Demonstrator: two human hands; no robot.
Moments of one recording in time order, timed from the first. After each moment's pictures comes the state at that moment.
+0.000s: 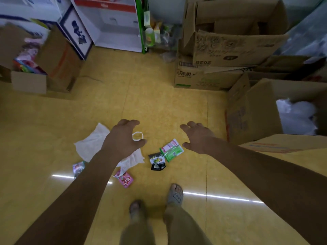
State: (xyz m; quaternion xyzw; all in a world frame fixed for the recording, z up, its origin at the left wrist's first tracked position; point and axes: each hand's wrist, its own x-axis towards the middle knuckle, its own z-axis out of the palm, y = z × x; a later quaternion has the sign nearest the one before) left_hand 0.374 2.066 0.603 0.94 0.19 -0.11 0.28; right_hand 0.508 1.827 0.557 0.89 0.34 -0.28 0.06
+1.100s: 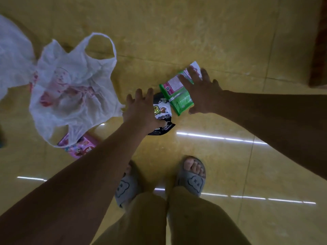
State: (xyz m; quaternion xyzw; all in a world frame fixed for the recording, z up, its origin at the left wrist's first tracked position) left_hand 0.389 2.025 -0.040 0.89 0.23 -0.34 0.21; right_hand 0.524 1.861 -0.045 0.85 0.35 -0.37 0.15
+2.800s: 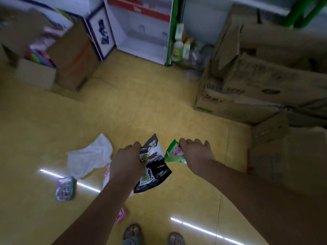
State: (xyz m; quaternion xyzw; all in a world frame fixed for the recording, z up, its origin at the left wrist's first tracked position) left_hand 0.434 2.144 0.463 0.92 0.32 -0.04 0.21; right_hand 0.583 1.984 0.467 0.88 0.38 -0.23 0.13
